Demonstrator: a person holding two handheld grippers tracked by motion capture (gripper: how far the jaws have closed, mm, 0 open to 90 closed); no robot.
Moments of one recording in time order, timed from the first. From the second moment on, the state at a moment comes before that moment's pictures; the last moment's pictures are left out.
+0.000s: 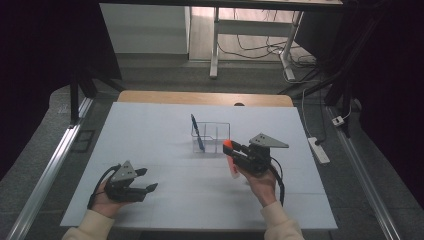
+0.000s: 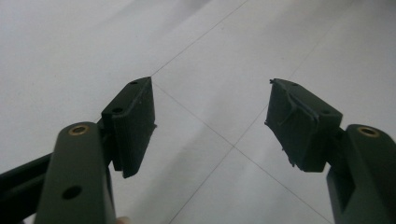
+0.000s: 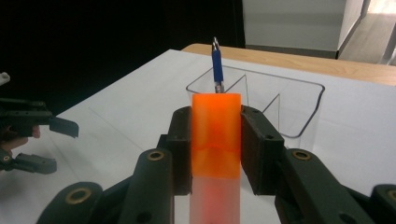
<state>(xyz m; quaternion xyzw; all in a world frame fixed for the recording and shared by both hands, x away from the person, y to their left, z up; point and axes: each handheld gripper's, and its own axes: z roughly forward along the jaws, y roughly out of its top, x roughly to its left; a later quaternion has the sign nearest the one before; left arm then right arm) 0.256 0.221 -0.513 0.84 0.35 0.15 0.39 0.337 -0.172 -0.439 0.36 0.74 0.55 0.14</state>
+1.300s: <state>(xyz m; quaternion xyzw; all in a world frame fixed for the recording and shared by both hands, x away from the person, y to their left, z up) 0.258 0.223 -0.514 0.84 0.35 0.15 0.39 0.378 -0.152 -0.422 0.35 0.72 0.58 0.15</state>
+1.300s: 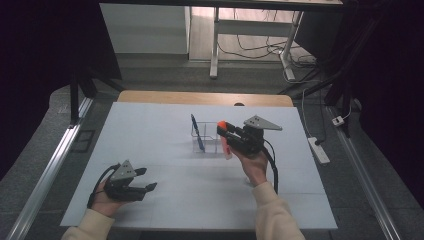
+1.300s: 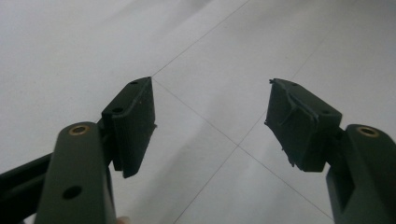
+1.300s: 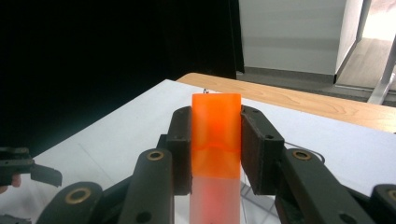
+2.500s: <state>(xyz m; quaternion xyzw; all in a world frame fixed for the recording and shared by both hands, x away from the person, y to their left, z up) 0.262 0.226 -0.517 0.84 0.35 0.14 0.39 0.431 -0.128 -0.417 0.35 0.69 0.61 0.16</state>
